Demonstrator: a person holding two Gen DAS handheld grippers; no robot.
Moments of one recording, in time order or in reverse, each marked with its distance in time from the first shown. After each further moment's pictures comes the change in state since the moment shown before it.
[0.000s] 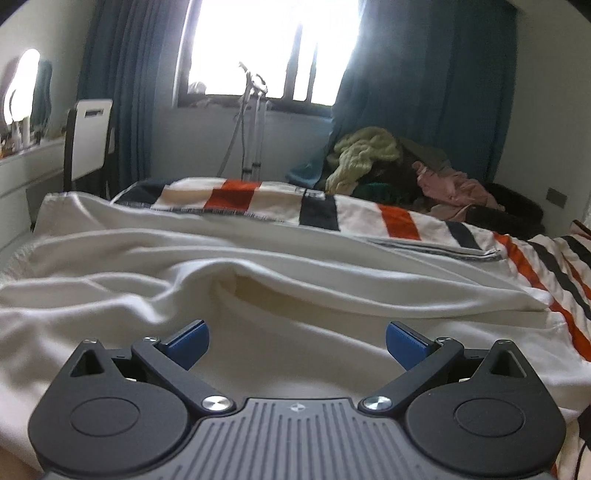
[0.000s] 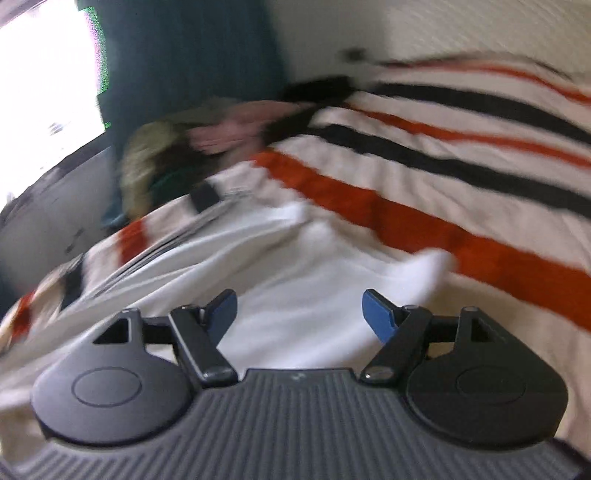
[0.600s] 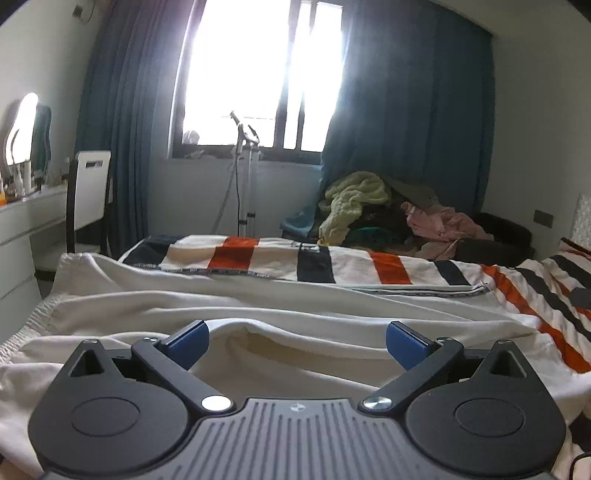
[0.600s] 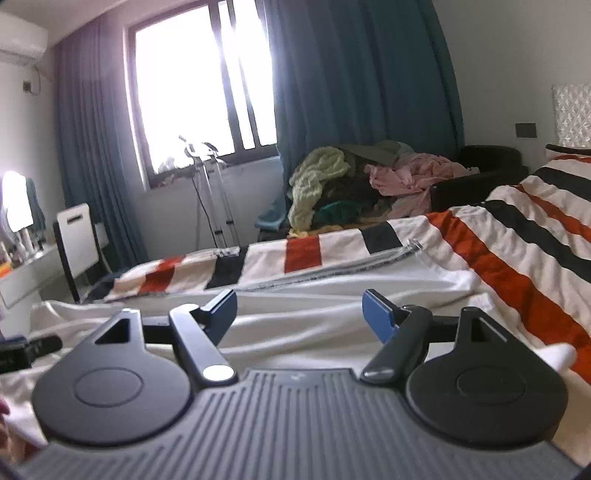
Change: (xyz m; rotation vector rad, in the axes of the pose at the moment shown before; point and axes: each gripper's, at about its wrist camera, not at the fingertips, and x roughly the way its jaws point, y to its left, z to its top) left arm -0.063 -0.004 0.017 0.082 -0.194 -0.031; right arm -0.079 0.072 -0.010 -0.380 -0.123 0.530
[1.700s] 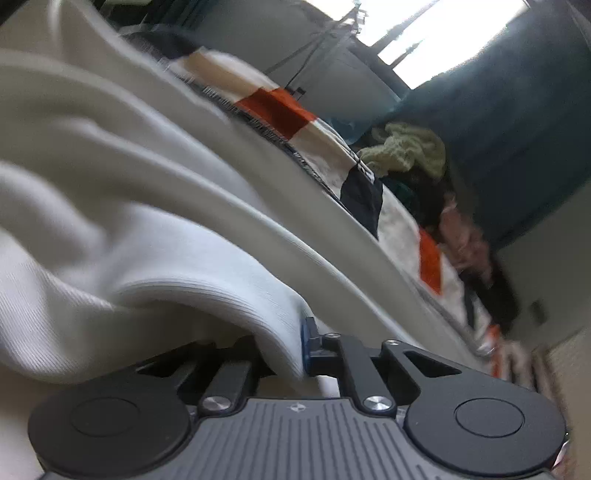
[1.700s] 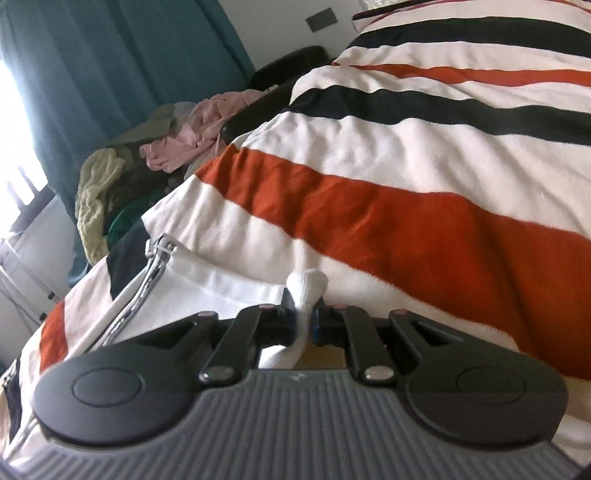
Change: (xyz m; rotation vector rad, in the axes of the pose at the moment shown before) left arm 0.259 0.097 -0.029 -0.572 0.366 -0.090; right arm 0.279 -0.251 -0.027 0.521 0.101 -0.499
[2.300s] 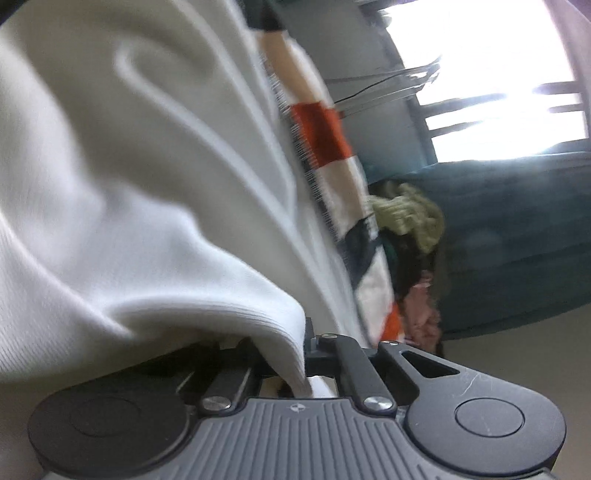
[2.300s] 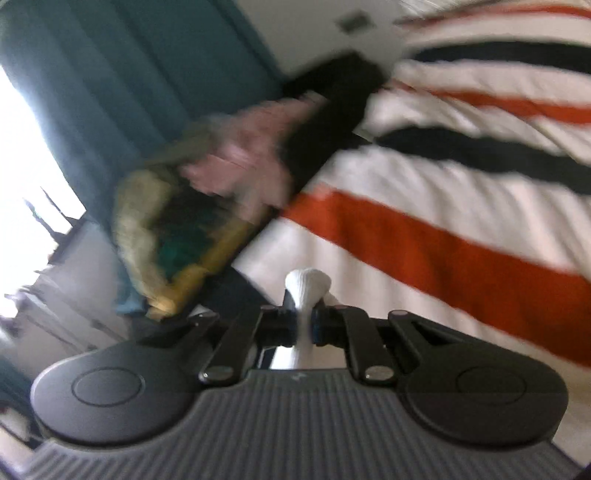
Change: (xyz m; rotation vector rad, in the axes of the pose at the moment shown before) left arm 0.025 0.055 0.031 -0.491 -0.038 -0.214; right arm -0.010 0.146 0.099 0.064 -0.031 0.134
